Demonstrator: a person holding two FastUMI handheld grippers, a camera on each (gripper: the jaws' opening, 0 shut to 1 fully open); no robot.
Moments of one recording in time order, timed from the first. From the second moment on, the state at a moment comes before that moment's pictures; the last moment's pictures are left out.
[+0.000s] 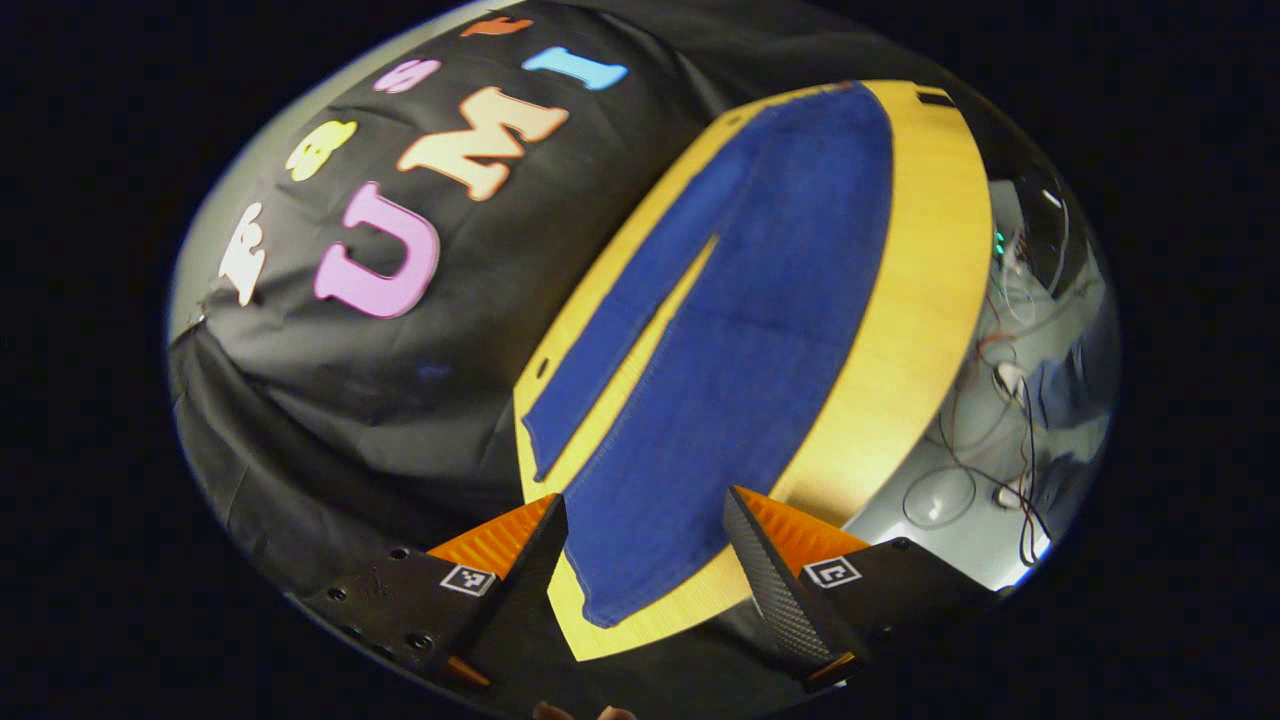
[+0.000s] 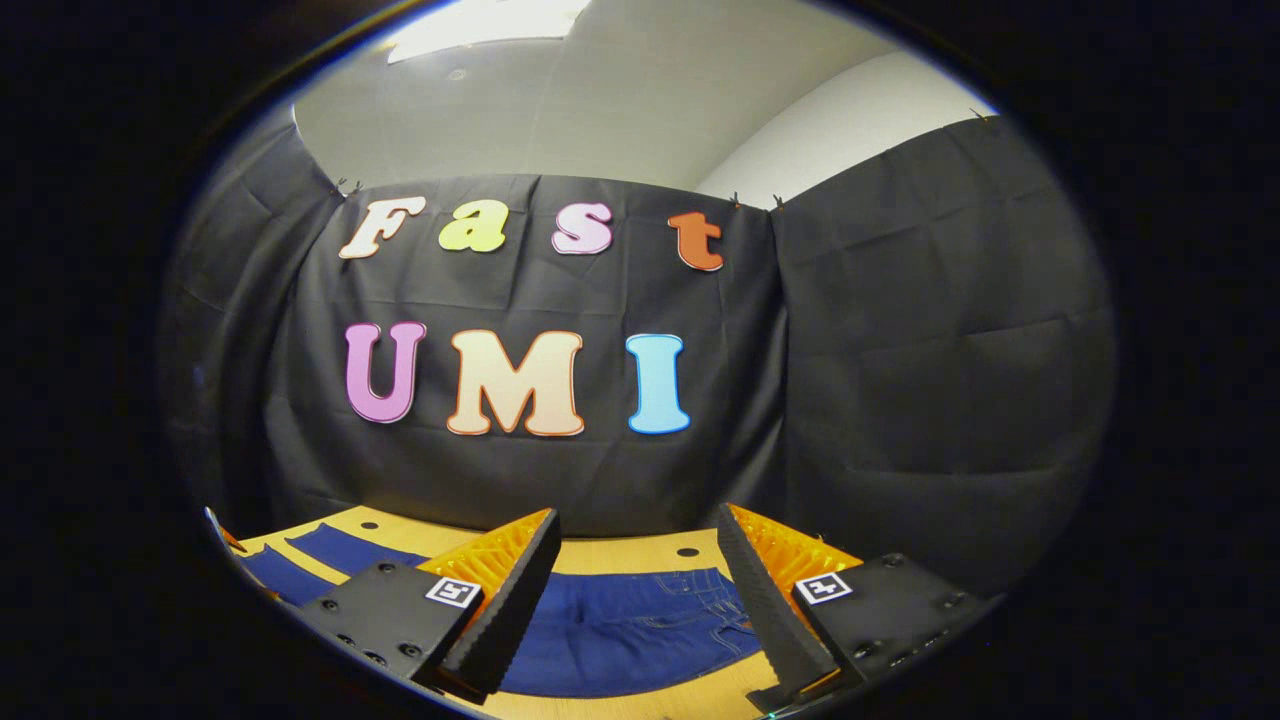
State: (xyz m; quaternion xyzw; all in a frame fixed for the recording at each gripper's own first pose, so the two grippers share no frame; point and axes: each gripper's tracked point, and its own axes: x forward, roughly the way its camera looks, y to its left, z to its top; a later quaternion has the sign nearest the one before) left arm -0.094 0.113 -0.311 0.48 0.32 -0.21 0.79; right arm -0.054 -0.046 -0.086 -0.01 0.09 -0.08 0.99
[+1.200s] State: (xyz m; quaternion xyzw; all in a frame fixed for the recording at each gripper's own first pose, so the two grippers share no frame) left arm -0.074 0.113 -0.380 0.52 0.40 -0.28 0.70; right arm -0.059 -0.076 -0.162 -0.10 0.18 -0.06 0.98
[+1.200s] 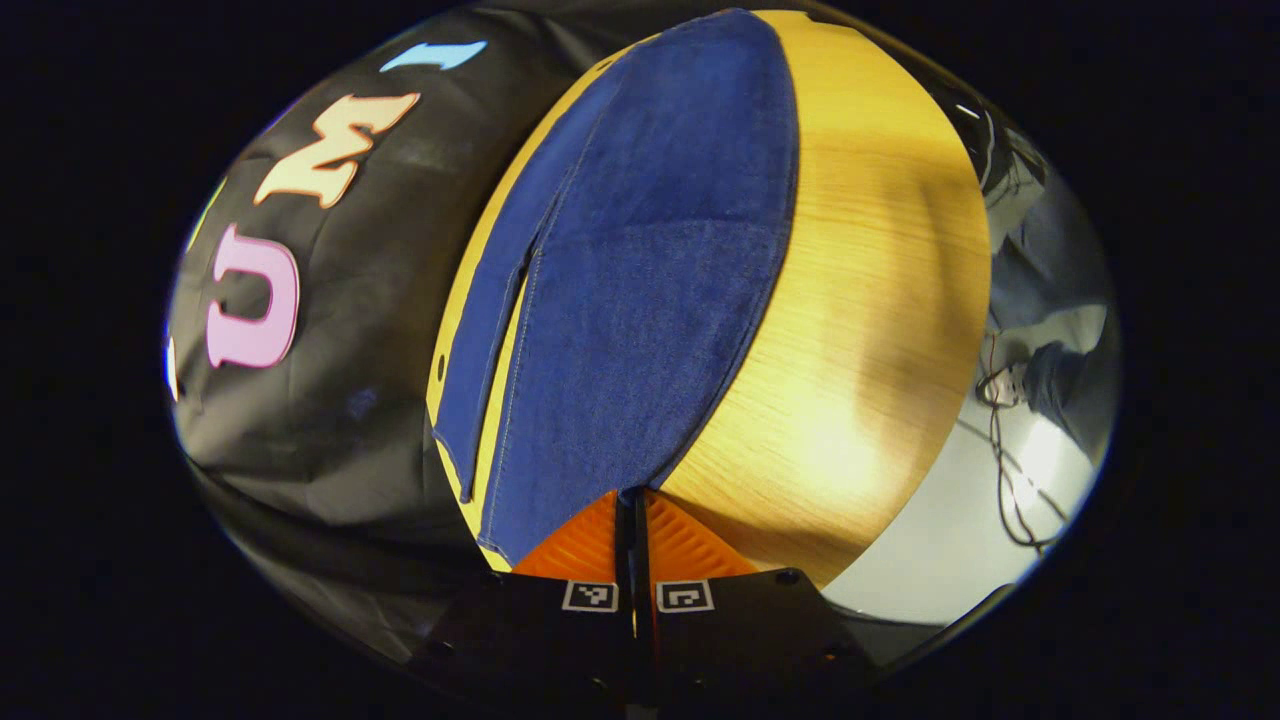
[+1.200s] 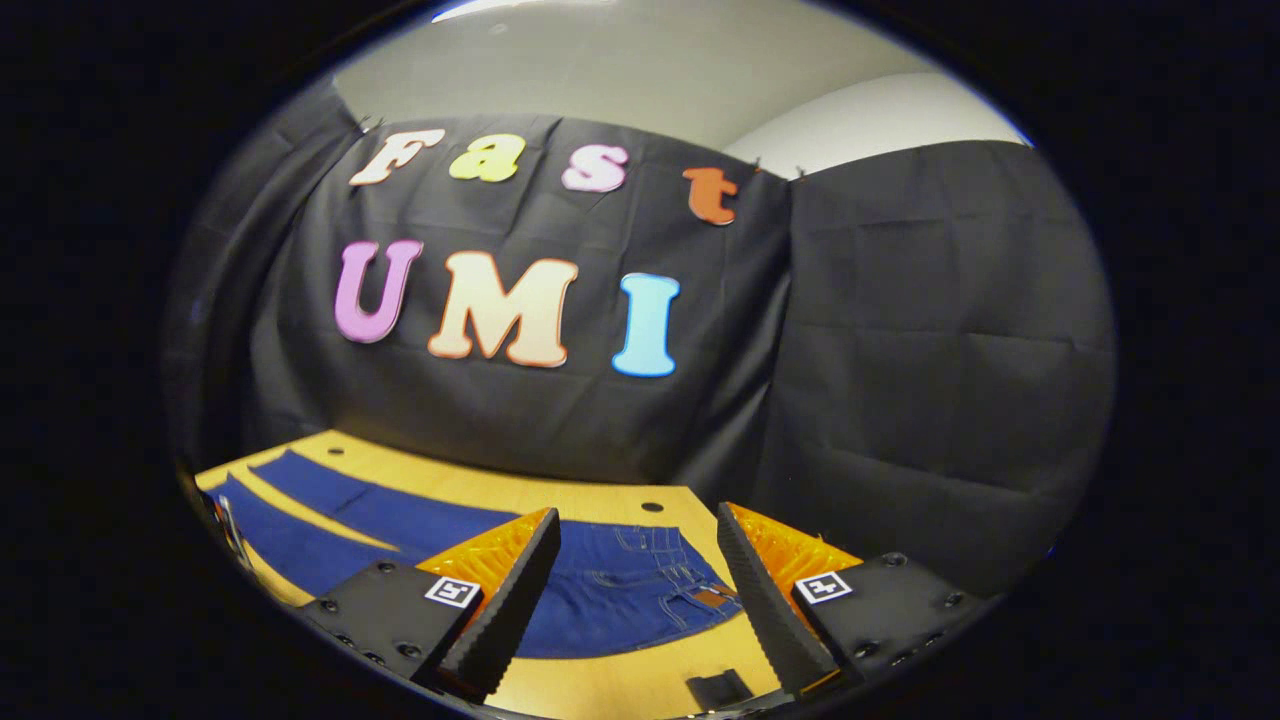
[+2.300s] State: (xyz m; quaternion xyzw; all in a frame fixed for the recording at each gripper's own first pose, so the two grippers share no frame) left arm -0.072 0.112 -0.379 0.50 0.44 -0.24 0.71; right arm -0.059 -0.109 -0.442 -0.47 0.40 0.25 0.75
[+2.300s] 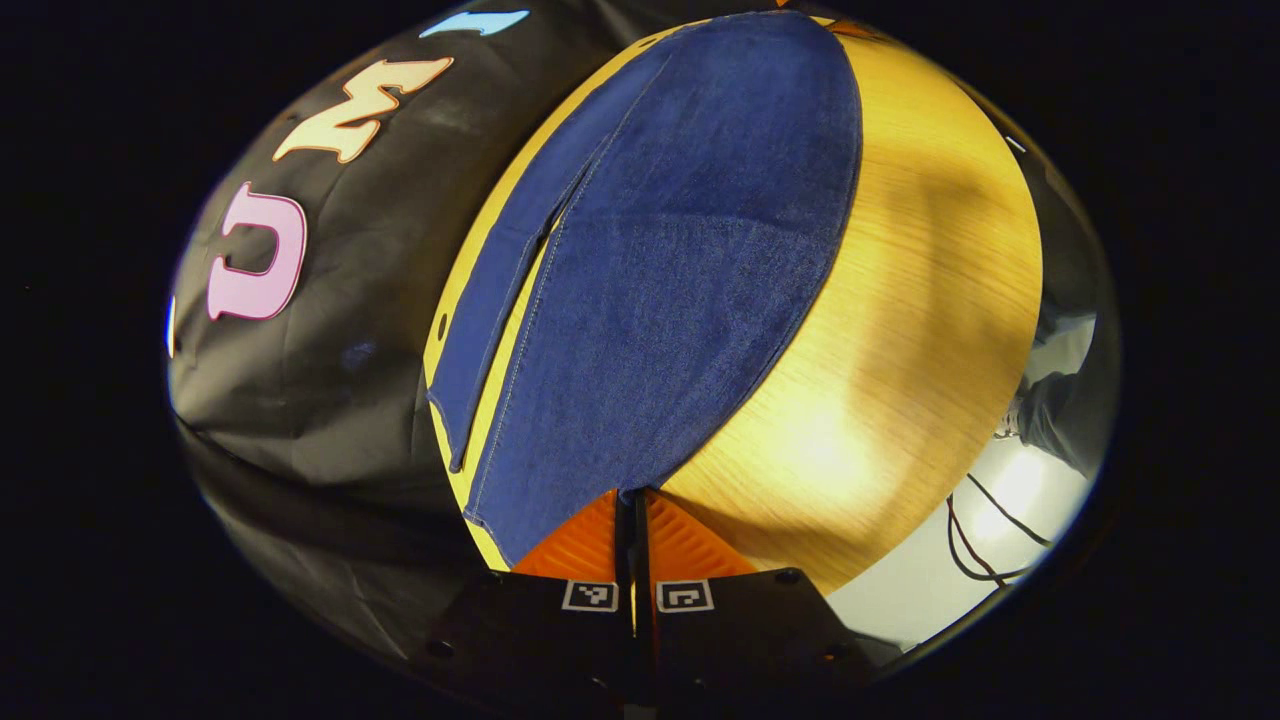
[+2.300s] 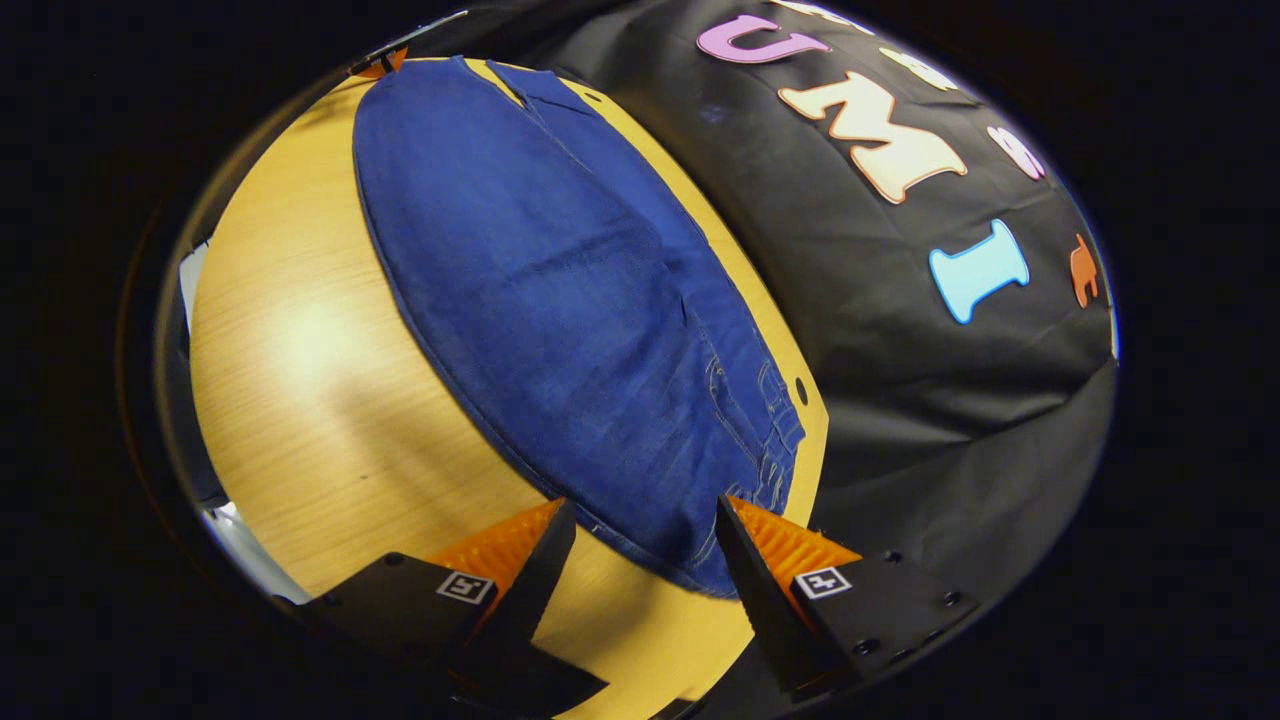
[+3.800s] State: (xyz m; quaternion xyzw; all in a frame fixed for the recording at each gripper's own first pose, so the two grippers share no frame) left arm 0.151 0.103 -0.273 0.39 0.39 -0.04 0.83; right arm 0.149 -0.077 -0.355 -0.28 0.30 0.04 0.91
